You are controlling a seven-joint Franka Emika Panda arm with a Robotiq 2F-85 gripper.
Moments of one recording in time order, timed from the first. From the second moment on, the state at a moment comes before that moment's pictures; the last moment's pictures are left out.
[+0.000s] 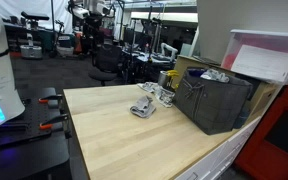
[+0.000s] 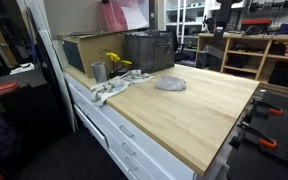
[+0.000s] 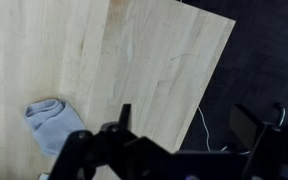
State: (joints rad) arm 0.14 -0.63 -0.07 -2.68 0.14 2.13 -0.25
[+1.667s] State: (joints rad) arm 0.04 -0.05 -0.20 -2.23 0.04 2.14 -0.76
